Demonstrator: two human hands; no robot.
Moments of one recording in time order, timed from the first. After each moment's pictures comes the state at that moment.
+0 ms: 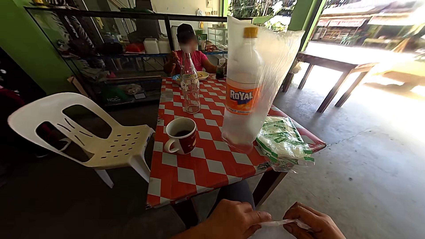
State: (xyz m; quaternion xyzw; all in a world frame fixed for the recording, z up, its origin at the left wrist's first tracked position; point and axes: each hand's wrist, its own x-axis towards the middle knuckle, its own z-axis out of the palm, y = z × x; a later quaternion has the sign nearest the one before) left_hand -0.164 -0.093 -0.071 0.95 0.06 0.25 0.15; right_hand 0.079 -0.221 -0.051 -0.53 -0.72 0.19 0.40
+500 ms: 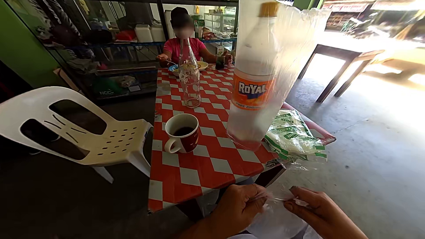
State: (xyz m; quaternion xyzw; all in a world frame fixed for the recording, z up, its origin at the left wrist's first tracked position) left_hand -0.158 -0.073 -0.066 0.81 0.08 0.37 0.45; right_hand 0.076 -0.182 -0.049 -0.52 -0.71 0.21 0.43
